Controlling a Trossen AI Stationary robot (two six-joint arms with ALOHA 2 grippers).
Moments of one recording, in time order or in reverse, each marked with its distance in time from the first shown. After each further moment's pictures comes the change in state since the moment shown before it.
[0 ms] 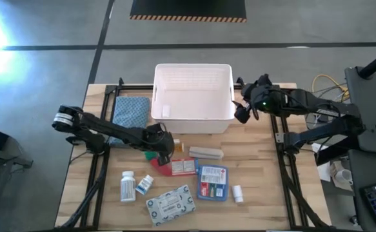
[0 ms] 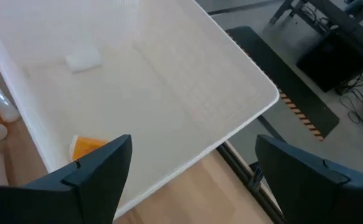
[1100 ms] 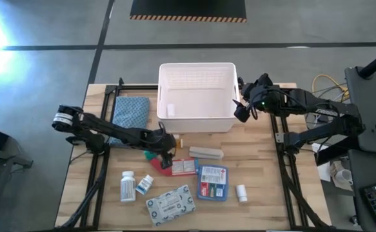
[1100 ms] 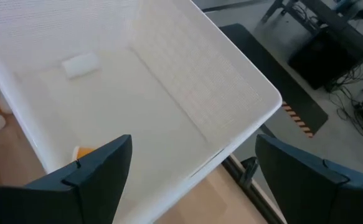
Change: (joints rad) left arm 0.007 -0.018 -0.110 0.334 0.198 0.012; right arm -0.006 0.002 0.001 -0.013 0.027 -0.005
